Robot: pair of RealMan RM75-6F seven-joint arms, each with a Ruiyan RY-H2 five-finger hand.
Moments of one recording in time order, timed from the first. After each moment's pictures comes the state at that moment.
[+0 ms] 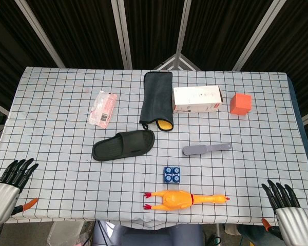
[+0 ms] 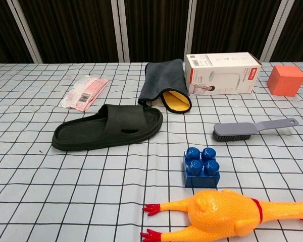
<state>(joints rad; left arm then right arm) -0.02 -1.21 0.10 -1.42 1.80 1.65 -0.02 -0.13 -1.06 -0.12 -1.72 -1.77 1.58 -0.19</state>
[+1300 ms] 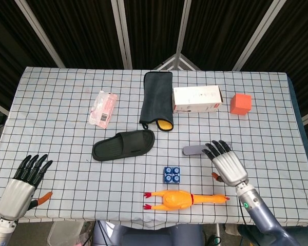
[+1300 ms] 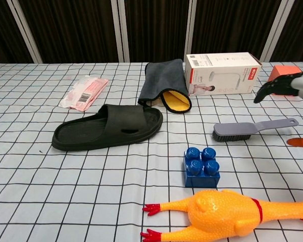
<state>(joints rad) -0.06 -1.33 0.05 -1.39 1.86 1.68 0.12 0.37 -1.27 0.19 -1.74 -1.47 1.00 -0.46</state>
